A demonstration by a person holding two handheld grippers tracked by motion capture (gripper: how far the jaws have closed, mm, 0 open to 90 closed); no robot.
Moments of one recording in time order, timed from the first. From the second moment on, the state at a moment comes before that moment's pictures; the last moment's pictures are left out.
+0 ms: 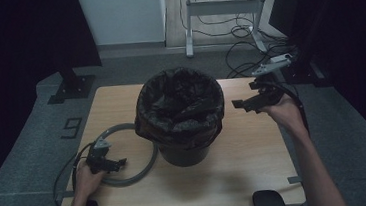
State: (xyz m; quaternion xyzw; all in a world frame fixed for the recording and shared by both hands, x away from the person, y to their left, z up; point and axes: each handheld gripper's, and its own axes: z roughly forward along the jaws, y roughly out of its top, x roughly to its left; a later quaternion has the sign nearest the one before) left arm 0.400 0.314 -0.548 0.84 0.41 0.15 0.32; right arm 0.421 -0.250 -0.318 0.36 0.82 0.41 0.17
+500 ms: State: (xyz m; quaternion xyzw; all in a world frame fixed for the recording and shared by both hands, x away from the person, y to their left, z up) left arm 0.399 0.314 -0.547 0.84 0.41 0.15 0.32; right arm 0.403 -0.271 -0.418 0.40 0.80 0.41 0.18
